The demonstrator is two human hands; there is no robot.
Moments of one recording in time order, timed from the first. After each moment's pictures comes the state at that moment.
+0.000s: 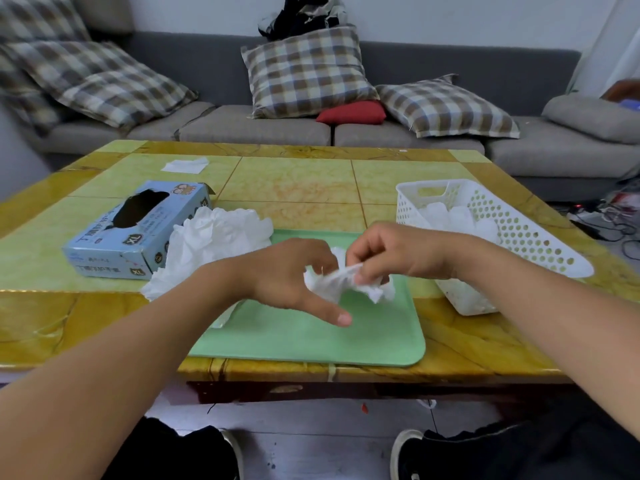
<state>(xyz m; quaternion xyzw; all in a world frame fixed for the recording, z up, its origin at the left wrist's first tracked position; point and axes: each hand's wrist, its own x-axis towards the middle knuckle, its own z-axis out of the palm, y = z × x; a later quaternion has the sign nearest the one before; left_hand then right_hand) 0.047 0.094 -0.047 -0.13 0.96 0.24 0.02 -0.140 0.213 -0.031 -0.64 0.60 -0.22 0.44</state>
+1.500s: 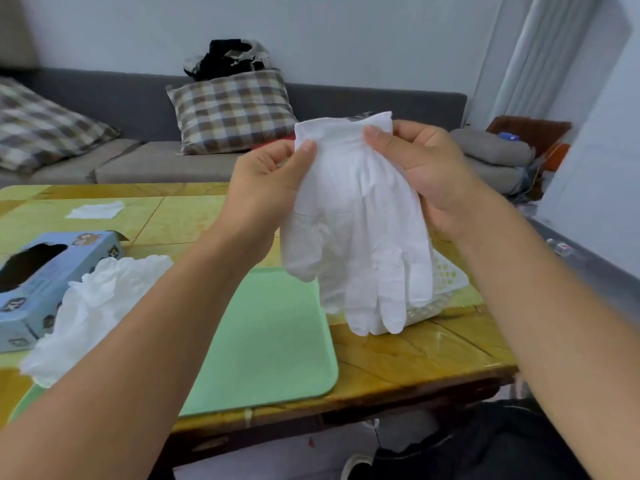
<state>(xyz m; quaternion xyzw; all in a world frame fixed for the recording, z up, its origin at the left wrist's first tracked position) -0.056 0.160 0.050 -0.13 0.65 0.64 -0.40 -0.192 0.288 0.077 -0.39 0.55 -0.72 0.19</state>
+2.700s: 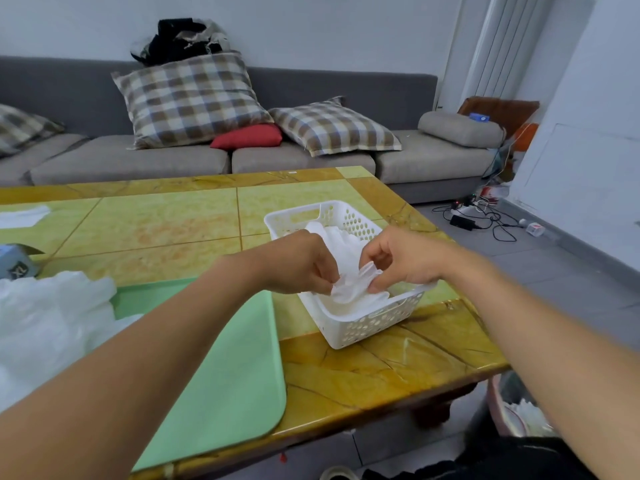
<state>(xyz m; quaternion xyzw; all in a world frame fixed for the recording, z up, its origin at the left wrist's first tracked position) -0.174 0.151 -0.041 0.01 0.97 0.22 -0.01 -0.335 0.326 -0.048 -0.54 0.77 -0.23 0.24</state>
